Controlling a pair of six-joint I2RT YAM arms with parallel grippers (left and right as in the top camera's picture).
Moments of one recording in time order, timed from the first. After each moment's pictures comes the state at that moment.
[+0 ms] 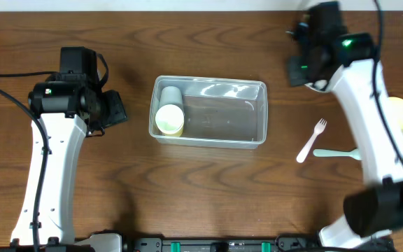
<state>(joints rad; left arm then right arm) 0.01 1.44 1.40 -1.23 -0.01 -0.35 0.24 1.74 1.76 -1.13 0.07 -0.03</state>
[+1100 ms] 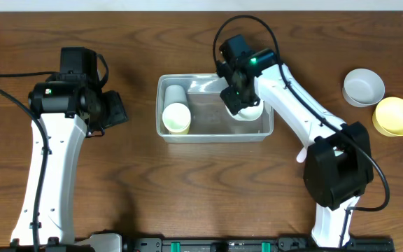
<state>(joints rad) 0.01 1.44 1.40 -1.23 -0.01 -0.34 0.49 2.04 1.71 -1.05 0.05 -0.06</state>
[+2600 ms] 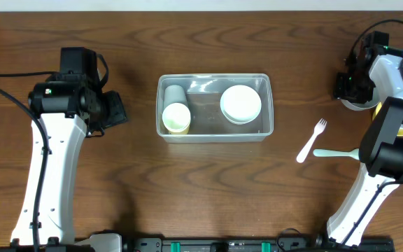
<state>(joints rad) 0.01 1.44 1.40 -1.24 -0.01 -0.33 -0.26 2.22 1.72 -0.96 -0.01 -0.01</state>
